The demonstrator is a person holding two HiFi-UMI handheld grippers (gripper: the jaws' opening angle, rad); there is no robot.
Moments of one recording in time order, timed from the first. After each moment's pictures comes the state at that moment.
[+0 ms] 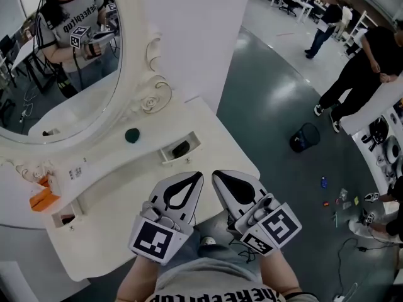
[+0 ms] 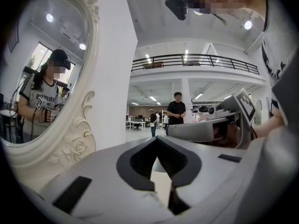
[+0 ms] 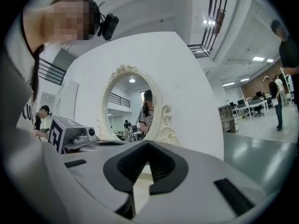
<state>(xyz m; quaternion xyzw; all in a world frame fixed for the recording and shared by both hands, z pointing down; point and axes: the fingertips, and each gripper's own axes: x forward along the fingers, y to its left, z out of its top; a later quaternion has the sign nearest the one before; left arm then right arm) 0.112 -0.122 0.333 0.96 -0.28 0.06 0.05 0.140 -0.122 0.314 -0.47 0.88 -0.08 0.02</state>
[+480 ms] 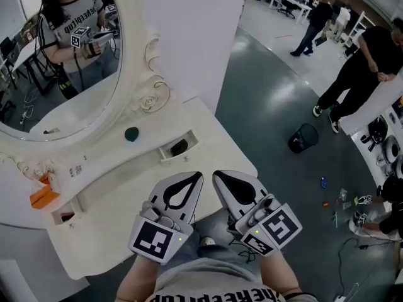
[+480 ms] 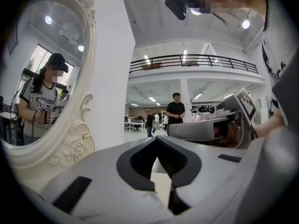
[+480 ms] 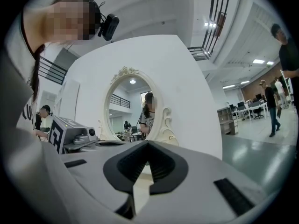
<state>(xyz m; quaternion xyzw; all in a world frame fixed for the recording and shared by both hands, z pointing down) 0.117 -0.108 0.327 0.96 -0.28 0.06 0.04 0.146 -0.106 0.307 -0.48 0.88 -0.07 0.02</state>
